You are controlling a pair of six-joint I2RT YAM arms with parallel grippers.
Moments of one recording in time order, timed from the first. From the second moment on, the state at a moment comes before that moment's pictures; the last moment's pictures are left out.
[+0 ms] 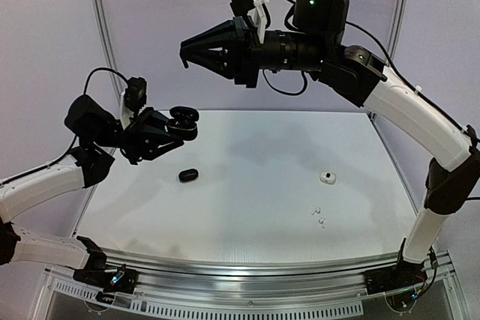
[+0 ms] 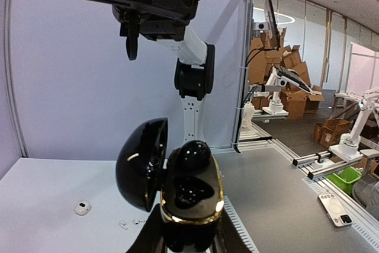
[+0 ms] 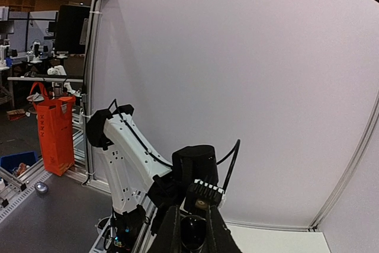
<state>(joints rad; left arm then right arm) -0.54 1.11 0.76 0.79 1.19 -0.46 1.05 1.80 2.13 -0.19 -0.66 -0.08</state>
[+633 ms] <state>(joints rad) -0.58 1.20 0.83 0.79 1.25 -0.43 1.08 1.85 2.13 -0.22 -0.75 -0.16</state>
